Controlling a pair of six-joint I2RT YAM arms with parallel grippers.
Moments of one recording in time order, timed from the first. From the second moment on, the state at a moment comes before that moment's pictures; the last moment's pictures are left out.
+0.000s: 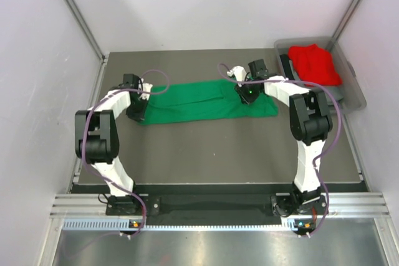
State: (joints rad) left arm 0.01 1.81 1.21 -0.62 0.01 0.26; right arm 0.30 2.07 1.50 -0.45 -0.25 -0.52
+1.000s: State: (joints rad) left arm 0.01 1.67 1.11 -0.64 0.14 0.37; right arm 0.12 1.76 1.22 -0.51 -0.15 -0.61
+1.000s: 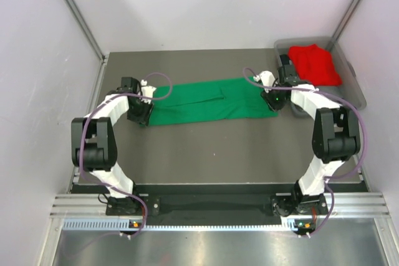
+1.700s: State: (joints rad) left arm 0.01 1.74 1.07 -0.50 0.10 0.38; right arm 0.11 1.85 1.21 -0.52 -0.04 -0.62
